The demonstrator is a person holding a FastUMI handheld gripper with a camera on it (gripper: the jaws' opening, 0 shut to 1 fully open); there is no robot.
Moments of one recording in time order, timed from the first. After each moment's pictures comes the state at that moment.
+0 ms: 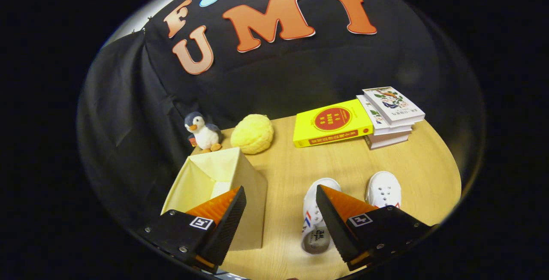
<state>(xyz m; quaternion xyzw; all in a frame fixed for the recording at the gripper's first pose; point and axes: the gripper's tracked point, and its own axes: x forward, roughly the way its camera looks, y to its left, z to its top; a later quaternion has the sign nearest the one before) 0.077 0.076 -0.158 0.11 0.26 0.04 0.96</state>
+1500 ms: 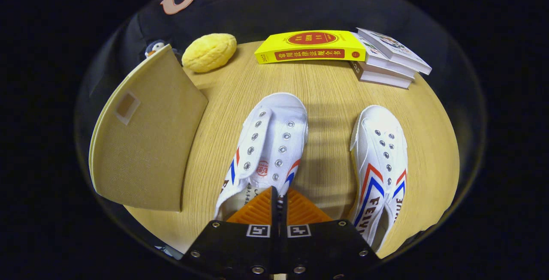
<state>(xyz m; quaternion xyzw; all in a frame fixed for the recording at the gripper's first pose) 0.060 0.032 -0.327 0.04 0.43 0.04 0.90</state>
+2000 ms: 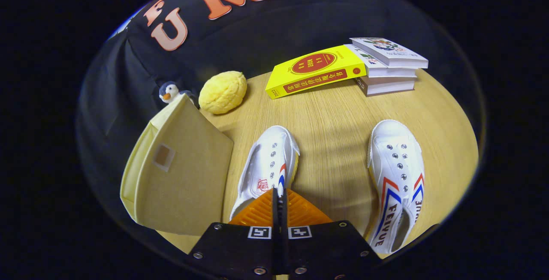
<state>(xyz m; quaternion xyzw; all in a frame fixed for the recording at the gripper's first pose) 0.082 0.052 -0.300 0.09 0.37 0.06 0.92</state>
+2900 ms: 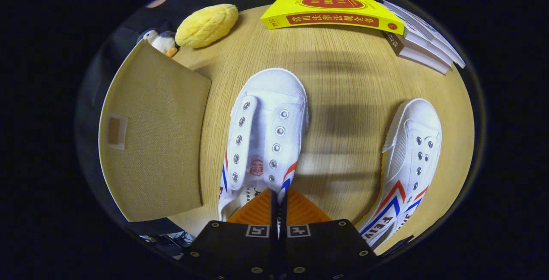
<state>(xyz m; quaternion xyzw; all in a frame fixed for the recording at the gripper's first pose) 0.066 0.049 -0.343 0.07 0.60 0.10 0.79</state>
